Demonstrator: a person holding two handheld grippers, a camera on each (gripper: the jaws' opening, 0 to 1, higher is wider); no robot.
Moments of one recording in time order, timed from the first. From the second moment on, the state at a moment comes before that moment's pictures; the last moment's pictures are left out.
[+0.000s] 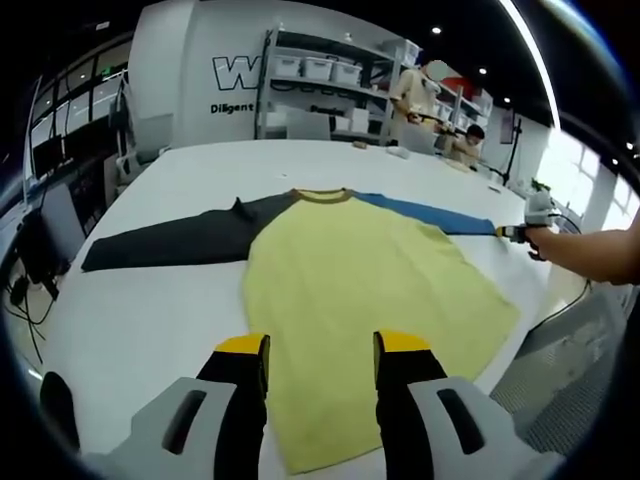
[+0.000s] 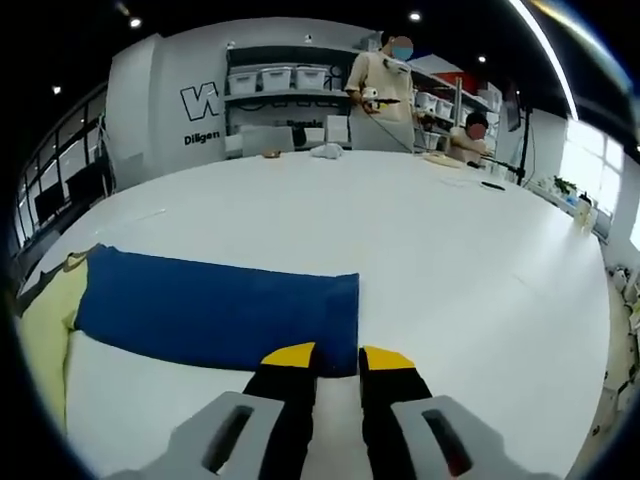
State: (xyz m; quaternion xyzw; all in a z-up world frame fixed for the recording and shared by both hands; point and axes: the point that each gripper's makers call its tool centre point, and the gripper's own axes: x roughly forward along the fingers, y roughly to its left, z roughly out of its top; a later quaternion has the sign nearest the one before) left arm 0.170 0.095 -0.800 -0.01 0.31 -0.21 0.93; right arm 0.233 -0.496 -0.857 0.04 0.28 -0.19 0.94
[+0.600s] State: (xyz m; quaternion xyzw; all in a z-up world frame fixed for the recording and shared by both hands) left arm 0.170 0.096 -0.801 -0.01 0.31 -0.21 0.93; right arm 0.239 -0.498 -0.858 0.02 0.27 -0.19 0.94
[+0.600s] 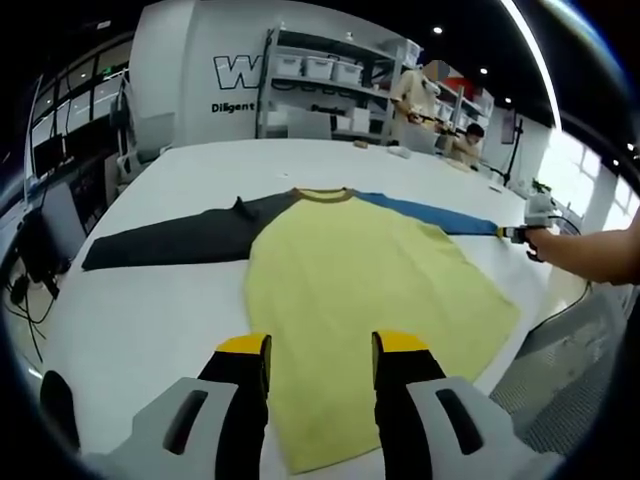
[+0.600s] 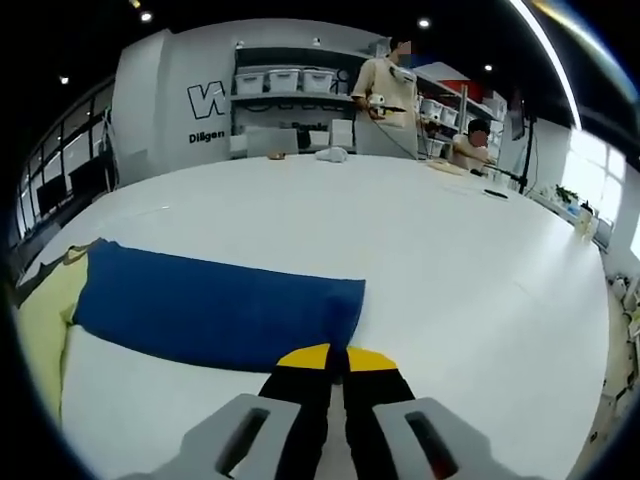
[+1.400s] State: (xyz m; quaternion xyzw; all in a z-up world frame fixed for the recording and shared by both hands) left arm 0.171 0.087 -0.800 -0.01 0.30 -0.22 0.93; right arm 0.252 -0.492 -0.816 0.01 0.26 -0.18 0.95
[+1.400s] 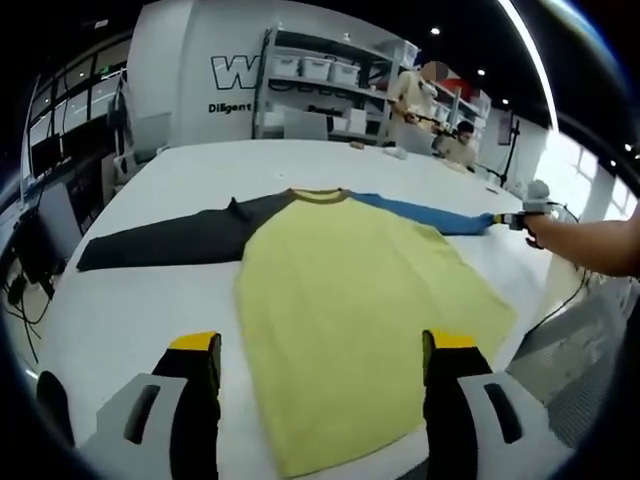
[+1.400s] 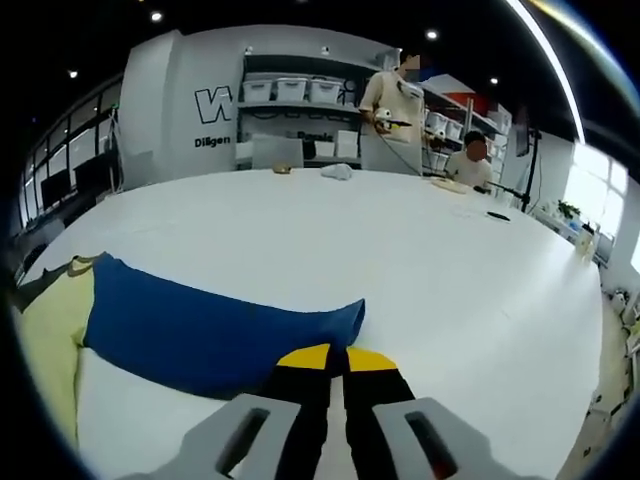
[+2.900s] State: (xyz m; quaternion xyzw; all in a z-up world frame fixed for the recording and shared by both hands) left arm 0.158 0.073 -0.770 -0.08 0.25 -0.25 0.93; right arm 0.334 -0.382 -0.720 -0.06 0.20 -0.08 0.97
